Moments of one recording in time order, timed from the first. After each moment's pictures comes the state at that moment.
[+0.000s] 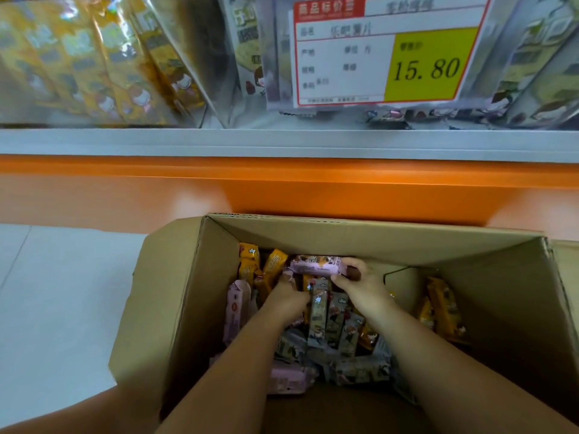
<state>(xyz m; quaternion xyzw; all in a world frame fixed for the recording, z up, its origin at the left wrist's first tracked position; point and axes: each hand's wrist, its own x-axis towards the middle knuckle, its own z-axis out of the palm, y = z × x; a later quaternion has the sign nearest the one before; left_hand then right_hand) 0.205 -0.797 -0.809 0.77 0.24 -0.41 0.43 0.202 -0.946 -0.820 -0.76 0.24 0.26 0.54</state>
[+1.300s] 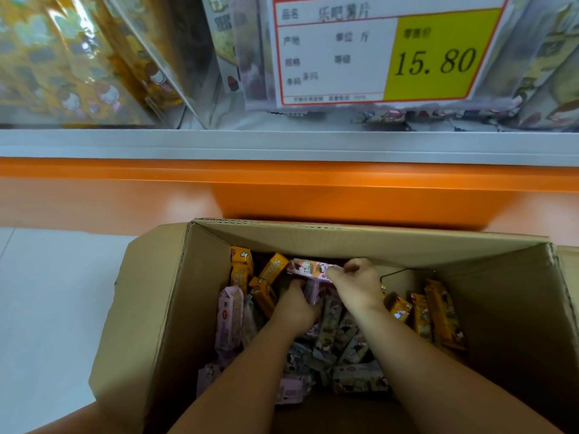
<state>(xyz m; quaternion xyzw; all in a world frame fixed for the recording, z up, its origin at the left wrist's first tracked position) 0.200 -0.810 -0.843 0.80 0.18 -0.40 0.41 0.215 -0.930 -0.827 -0.75 0.35 0.17 0.53</state>
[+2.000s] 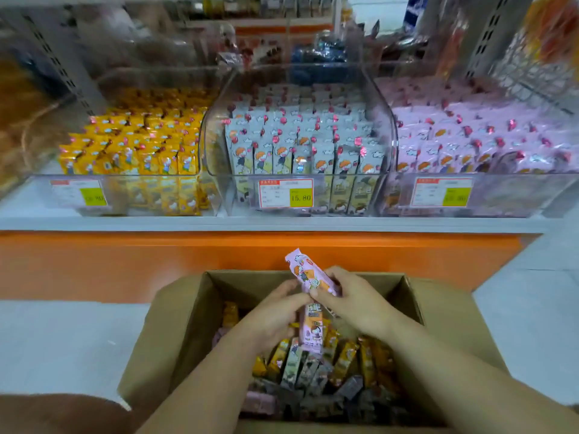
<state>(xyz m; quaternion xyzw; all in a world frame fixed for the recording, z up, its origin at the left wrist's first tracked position) 0.181 -0.840 -0.659 0.65 0.12 -0.36 0.66 0.169 -0.994 -0.634 -0.89 -0.03 0.14 0.44</state>
